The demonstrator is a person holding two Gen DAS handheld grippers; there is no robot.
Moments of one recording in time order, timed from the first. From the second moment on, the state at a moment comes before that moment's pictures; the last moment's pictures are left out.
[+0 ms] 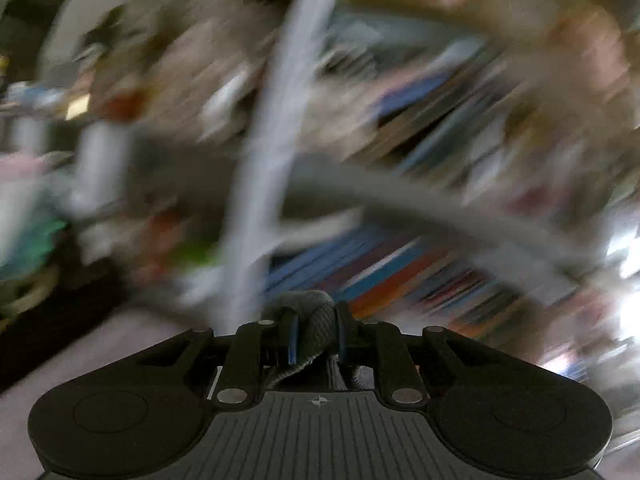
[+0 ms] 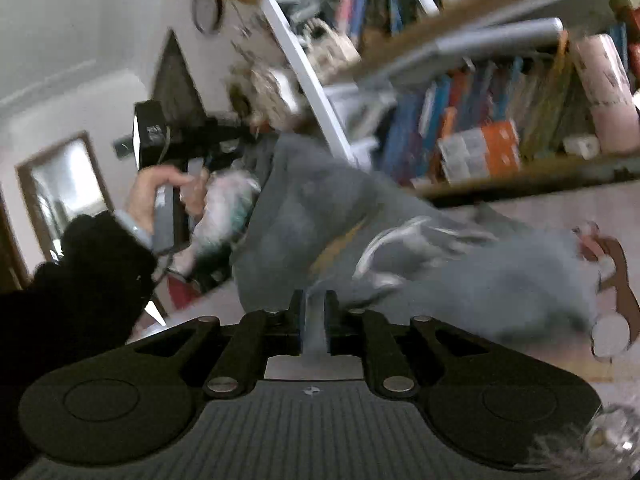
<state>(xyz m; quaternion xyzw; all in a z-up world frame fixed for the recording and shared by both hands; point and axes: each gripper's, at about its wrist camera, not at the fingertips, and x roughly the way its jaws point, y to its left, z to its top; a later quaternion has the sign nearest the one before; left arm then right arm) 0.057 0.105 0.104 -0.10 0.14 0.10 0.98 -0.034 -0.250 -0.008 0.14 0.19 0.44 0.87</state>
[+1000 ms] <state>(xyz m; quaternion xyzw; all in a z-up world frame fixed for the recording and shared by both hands) -0.039 0.095 0.013 -0.12 0.23 0.08 0.96 -0.003 -0.275 -0.029 0.20 0.24 0.26 0.91</state>
